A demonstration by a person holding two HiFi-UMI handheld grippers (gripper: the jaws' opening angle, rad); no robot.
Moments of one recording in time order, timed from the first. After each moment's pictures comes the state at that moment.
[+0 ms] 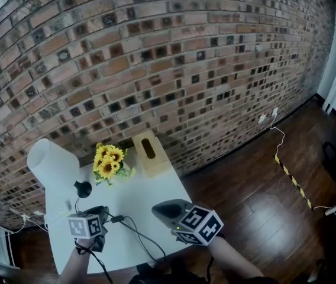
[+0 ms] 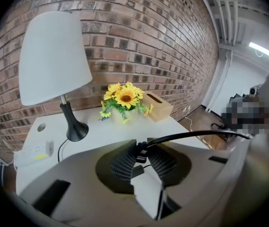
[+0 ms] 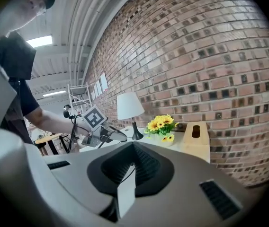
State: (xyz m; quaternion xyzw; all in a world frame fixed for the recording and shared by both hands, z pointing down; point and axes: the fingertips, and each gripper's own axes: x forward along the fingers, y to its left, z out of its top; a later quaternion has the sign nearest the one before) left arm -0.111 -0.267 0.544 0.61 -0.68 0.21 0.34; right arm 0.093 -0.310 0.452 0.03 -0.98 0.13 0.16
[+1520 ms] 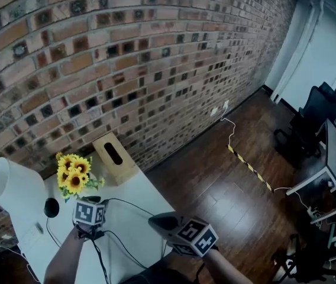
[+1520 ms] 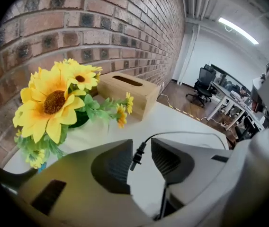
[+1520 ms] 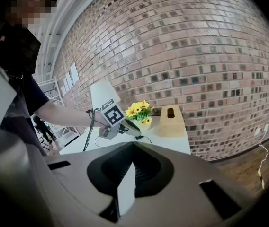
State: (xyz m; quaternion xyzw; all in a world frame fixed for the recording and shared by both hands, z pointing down) left arm -0.069 -0.400 0.632 0.73 -0.50 0.35 0.31; right arm 0.117 -0.318 0.494 0.19 -0.94 0.18 0.23
